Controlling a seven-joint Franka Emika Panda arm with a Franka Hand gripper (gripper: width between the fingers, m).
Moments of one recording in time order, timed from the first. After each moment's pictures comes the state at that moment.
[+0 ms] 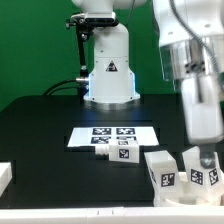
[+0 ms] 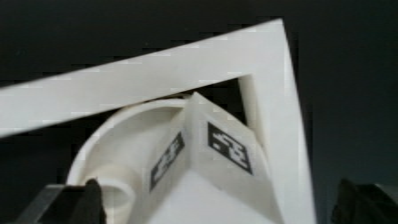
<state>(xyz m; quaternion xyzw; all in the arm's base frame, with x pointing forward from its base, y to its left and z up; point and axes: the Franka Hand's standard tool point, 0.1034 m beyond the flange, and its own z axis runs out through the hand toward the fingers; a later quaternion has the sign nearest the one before) 0.629 0.109 0.094 -0.68 0.72 -0.01 0.13</state>
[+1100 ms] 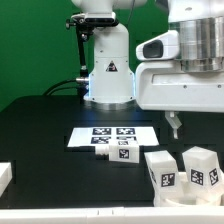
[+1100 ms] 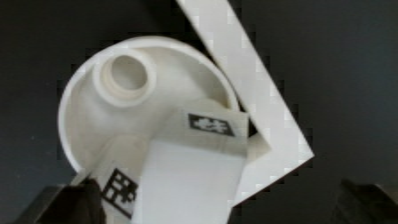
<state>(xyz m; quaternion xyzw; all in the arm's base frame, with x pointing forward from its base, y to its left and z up) 0.622 0.107 0.109 -0.97 0.24 -0.01 0.05</state>
